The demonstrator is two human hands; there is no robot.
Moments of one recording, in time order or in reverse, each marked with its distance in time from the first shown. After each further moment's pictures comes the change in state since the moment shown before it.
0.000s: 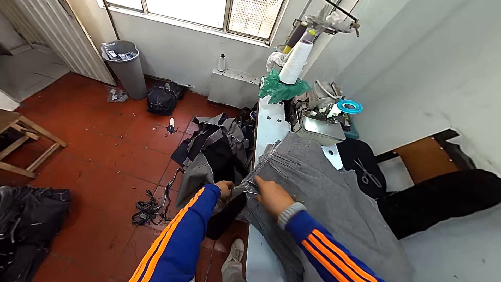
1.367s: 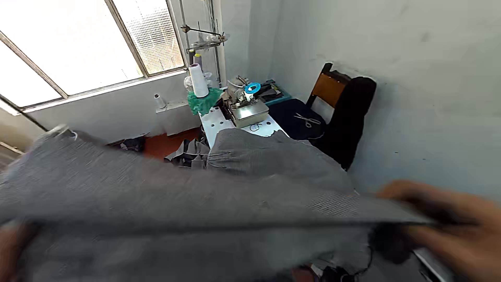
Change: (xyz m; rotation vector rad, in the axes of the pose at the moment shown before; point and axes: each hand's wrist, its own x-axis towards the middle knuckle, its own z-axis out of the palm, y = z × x) left_hand -0.404 0.154 -0.085 -0.006 1.148 0.970; right_hand -0.336 0.151 0.017 0.644 1.181 -0.243
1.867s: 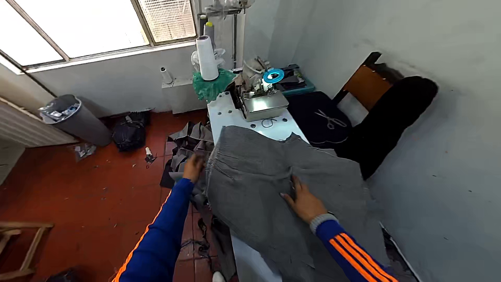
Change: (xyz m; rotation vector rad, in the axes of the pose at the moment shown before) left_hand -0.025 -0.288 0.309 -0.017 -0.609 -0.782; right_hand 0.032 0.290 0.192 -0.497 -0.537 0.646
